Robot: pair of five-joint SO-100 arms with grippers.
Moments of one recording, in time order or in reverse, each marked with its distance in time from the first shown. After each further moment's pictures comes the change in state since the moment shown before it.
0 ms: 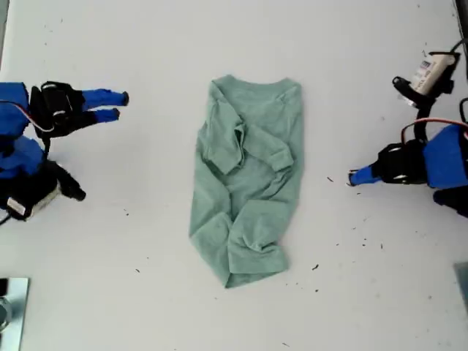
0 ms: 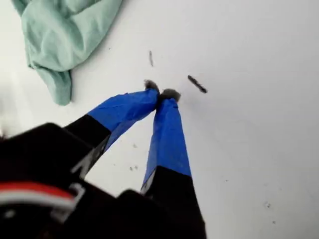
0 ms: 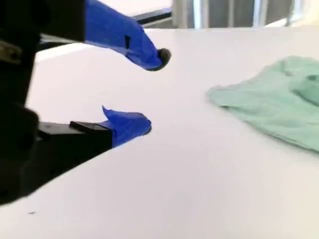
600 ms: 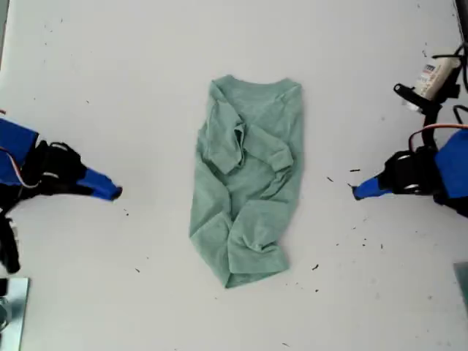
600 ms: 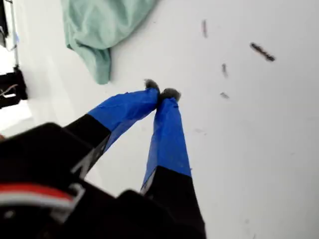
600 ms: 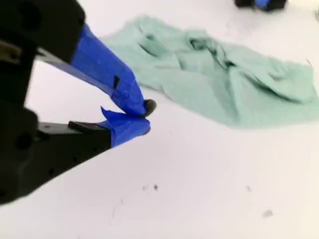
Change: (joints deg) arm 0 36.9 -27.4 -17.3 -3.1 -25.0; arm 1 -10.5 -20.0 -18.4 -0.2 10.5
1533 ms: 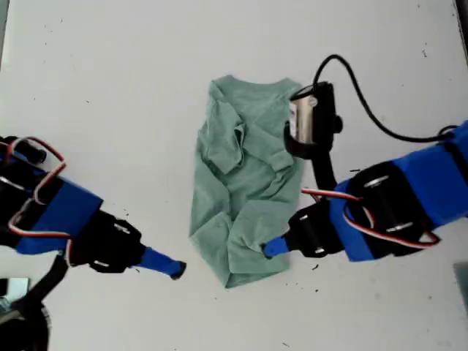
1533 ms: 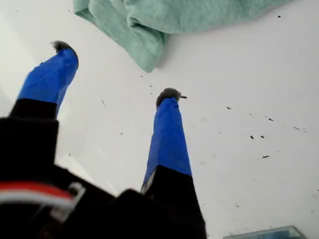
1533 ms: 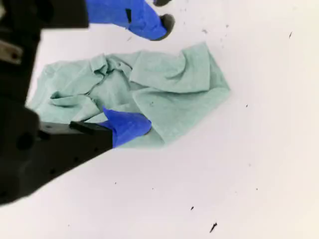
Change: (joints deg) arm 0 10.5 -74.1 -73.2 13.9 15.1; arm 1 -8.3 -86.0 -86.7 19.8 -7.4
